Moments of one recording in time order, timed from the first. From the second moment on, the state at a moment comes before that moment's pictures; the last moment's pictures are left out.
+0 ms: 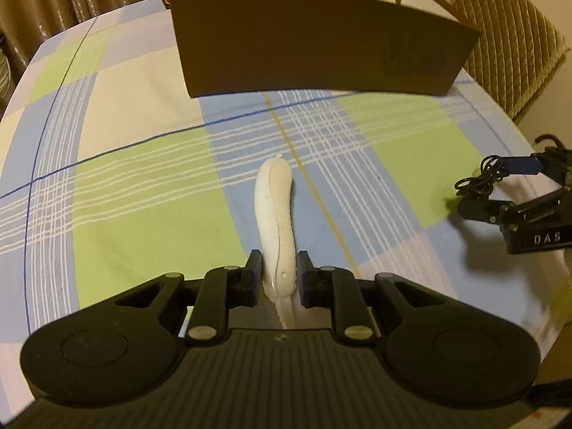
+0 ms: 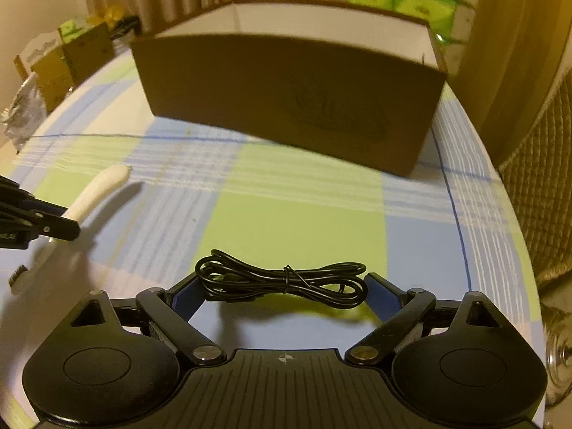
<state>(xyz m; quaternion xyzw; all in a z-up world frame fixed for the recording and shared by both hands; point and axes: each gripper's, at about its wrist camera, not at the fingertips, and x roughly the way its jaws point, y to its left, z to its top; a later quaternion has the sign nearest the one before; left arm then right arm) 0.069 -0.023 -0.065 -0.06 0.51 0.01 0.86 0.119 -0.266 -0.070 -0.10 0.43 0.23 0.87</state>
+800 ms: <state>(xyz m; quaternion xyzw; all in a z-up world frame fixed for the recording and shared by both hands) 0.092 -0.021 -0.003 -0.08 0.44 -0.01 0.90 0.136 -0.249 -0.015 -0.11 0.40 0.26 0.87</state>
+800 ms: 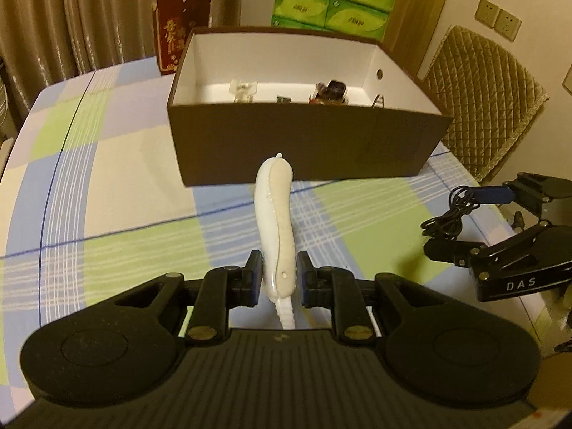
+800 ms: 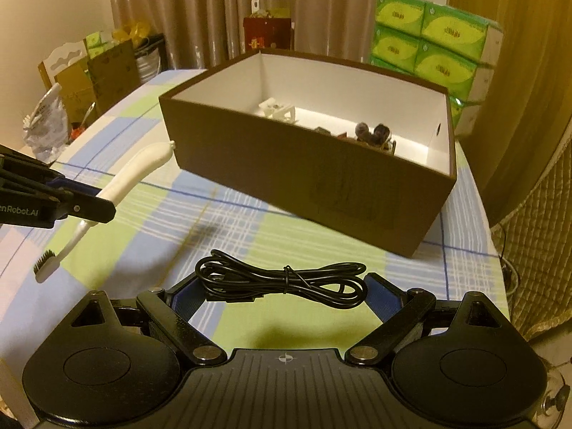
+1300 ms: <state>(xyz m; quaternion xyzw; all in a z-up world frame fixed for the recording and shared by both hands) 0.133 -0.010 0.033 -0.08 0.39 -0.03 0.92 0.184 -0.253 0.024 -0.08 0.37 0.28 0.88</state>
